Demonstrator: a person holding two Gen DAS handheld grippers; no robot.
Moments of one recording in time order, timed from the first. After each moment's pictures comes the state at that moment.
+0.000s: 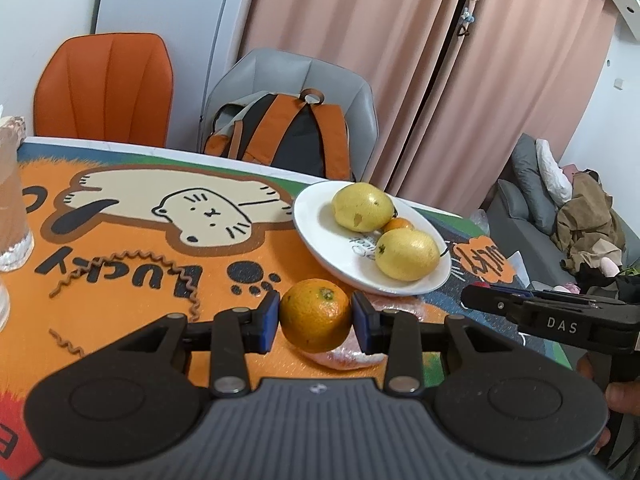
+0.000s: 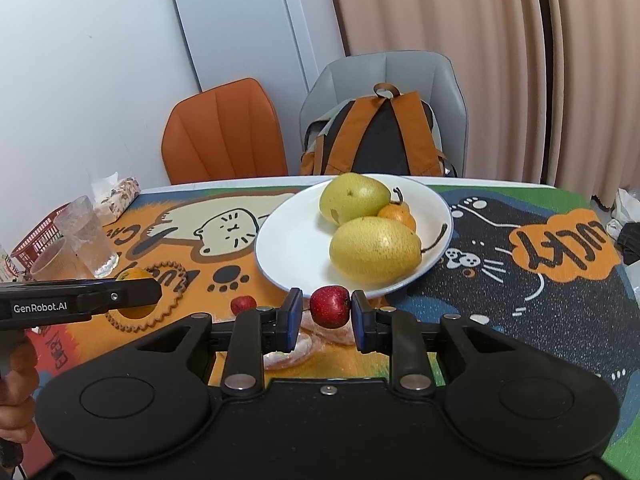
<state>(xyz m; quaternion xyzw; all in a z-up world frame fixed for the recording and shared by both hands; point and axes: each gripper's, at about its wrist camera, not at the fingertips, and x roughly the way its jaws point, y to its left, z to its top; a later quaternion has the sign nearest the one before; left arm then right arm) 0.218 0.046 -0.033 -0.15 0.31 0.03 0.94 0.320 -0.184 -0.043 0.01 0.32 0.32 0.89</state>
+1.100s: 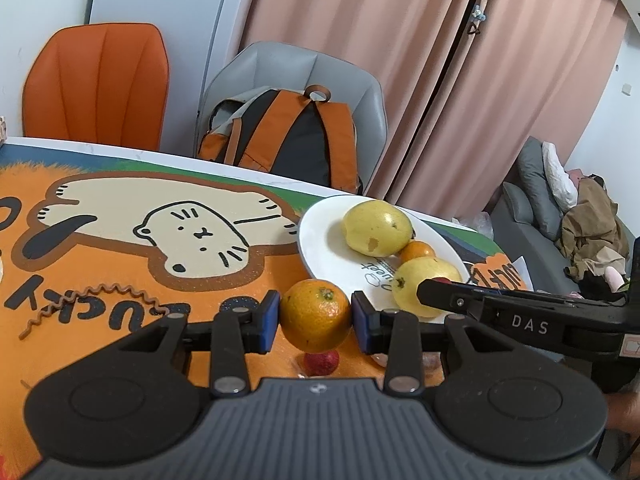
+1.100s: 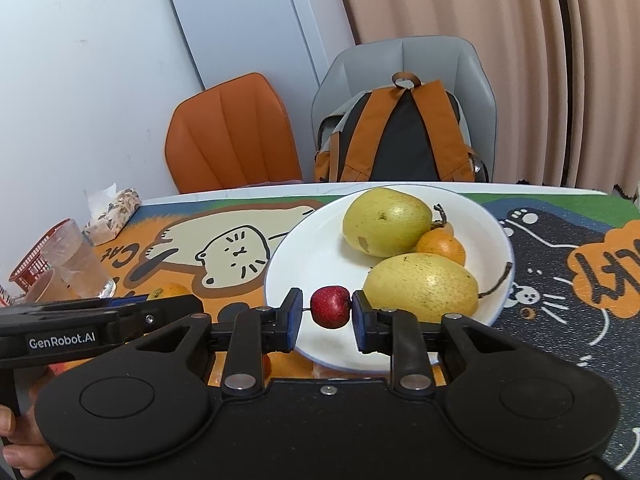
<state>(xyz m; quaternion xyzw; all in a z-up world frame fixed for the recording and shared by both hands) 0.274 0.065 -0.043 -0.16 0.32 0.03 0.93 0.372 -0.131 -0.053 0.03 0.34 0.34 0.88</state>
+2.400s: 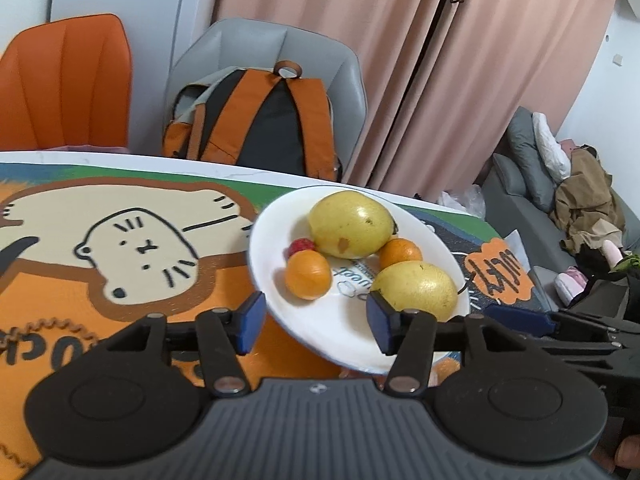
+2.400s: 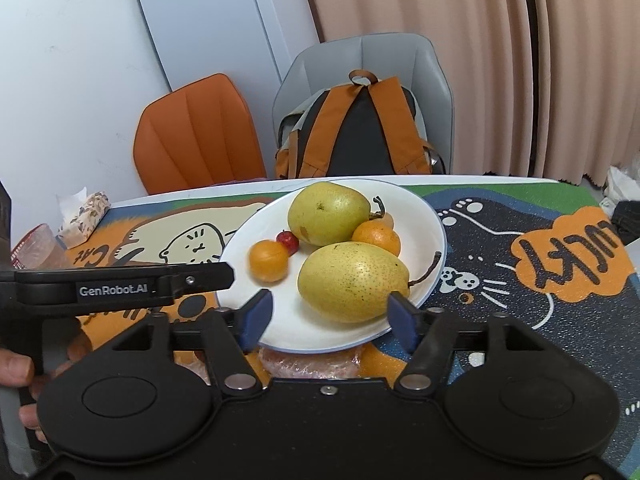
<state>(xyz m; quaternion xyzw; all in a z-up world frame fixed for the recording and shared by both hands) 0.330 0.042 -0.053 -0.14 0.35 0.01 0.93 0.373 -0.165 -0.051 0.02 0.35 0.29 0.89</state>
